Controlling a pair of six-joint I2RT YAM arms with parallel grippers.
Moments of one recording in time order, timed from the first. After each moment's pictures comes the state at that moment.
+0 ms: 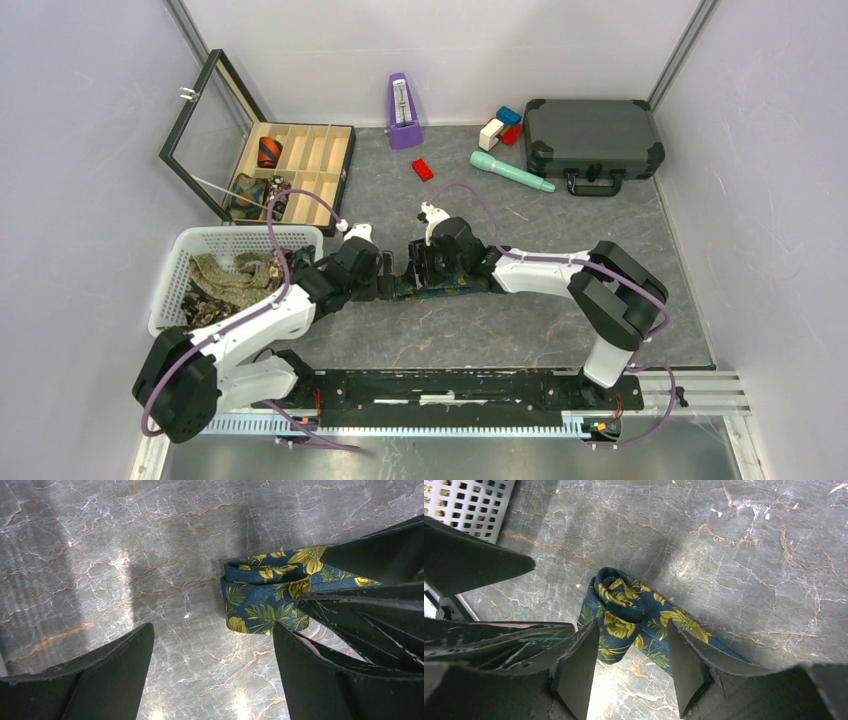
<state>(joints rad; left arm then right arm) -0.67 1.10 0.60 -0.41 -0.22 -0.59 0.88 1.74 0.93 0.15 -0.12 0.53</state>
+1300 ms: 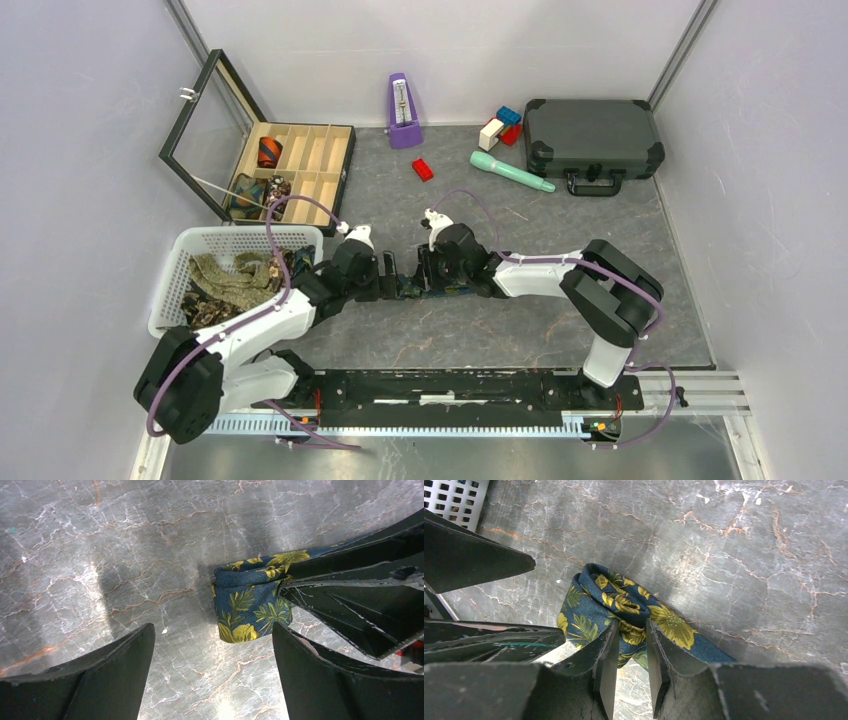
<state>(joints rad) -0.64 1.11 0.52 -0.25 -0.13 -0.59 0.87 1.76 0.87 0.23 -0.11 0.52</state>
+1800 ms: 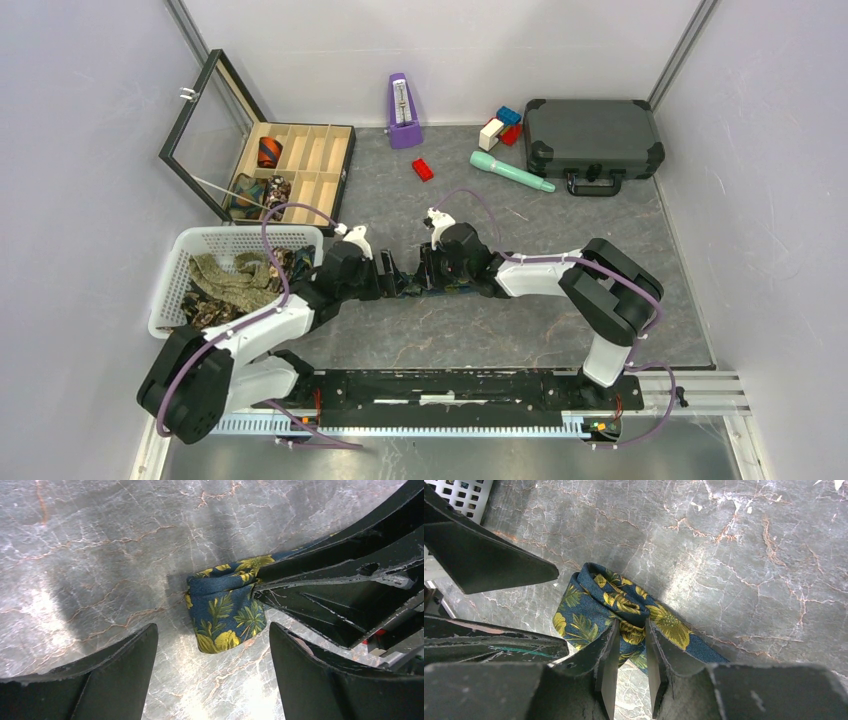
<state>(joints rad) -0.57 1.12 0.42 0.00 0.06 -0.59 0.85 1.77 0.85 0.28 -0.13 0.50</state>
